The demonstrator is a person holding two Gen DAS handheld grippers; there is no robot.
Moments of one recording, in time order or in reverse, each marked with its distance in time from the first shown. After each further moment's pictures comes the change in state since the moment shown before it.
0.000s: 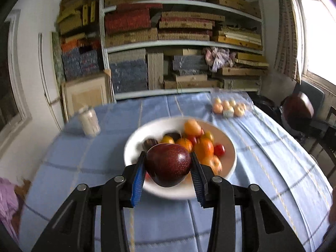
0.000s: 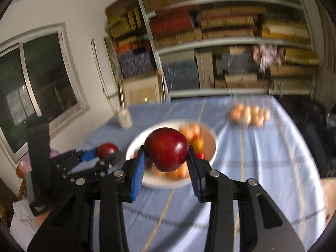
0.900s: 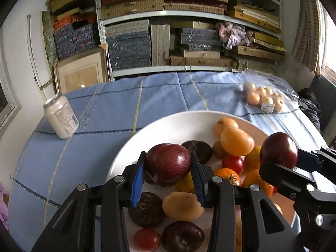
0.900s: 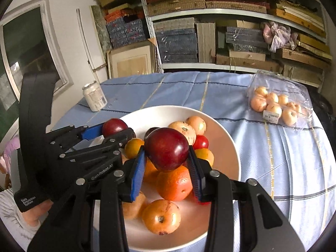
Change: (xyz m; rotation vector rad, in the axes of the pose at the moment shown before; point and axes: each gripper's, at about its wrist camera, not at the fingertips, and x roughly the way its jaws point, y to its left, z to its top) left arm 0.181 0.032 0.019 -0.035 0.200 0.008; right arm 0.208 -0.031 -0.016 -0.020 0.262 -0.037
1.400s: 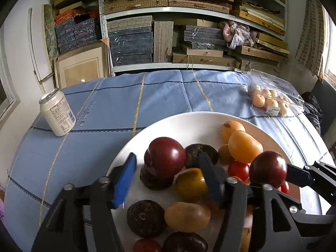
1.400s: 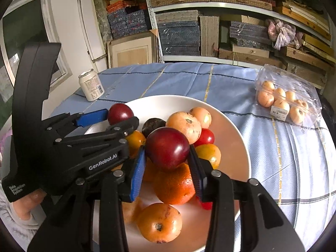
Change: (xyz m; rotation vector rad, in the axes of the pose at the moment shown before) left arm 0.010 0.007 0.007 -0.039 0.015 -0.007; right arm 0.023 -0.001 -0.001 -0.018 0.045 0.006
